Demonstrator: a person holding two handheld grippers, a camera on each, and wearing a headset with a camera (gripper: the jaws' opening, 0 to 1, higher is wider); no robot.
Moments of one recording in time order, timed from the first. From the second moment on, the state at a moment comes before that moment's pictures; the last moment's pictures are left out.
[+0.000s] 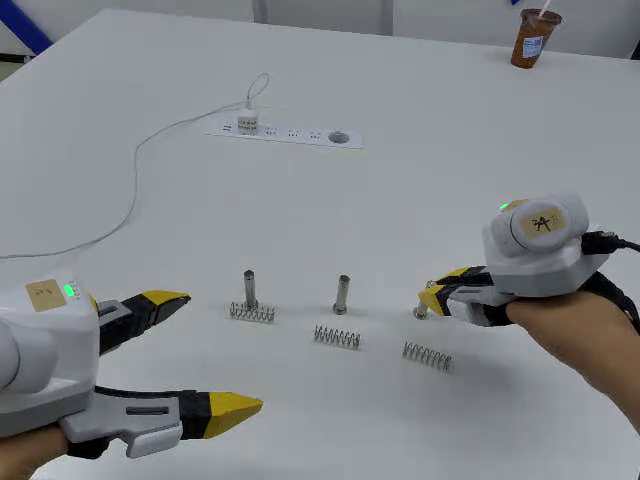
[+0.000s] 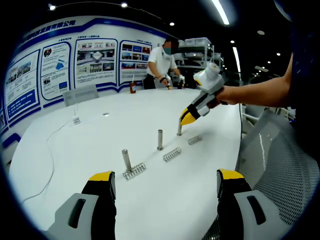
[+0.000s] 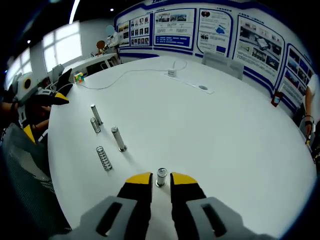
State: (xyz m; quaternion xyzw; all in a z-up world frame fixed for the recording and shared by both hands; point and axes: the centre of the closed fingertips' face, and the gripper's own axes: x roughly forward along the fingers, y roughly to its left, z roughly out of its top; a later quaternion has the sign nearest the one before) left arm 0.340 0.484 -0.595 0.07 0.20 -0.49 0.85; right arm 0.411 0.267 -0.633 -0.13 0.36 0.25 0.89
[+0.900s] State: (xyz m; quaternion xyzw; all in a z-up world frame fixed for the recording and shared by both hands) left arm 0.339 0.482 -0.595 0.08 0.20 -0.49 0.84; right arm 0.349 0.270 -0.661 -0.17 0.40 0.35 0.83
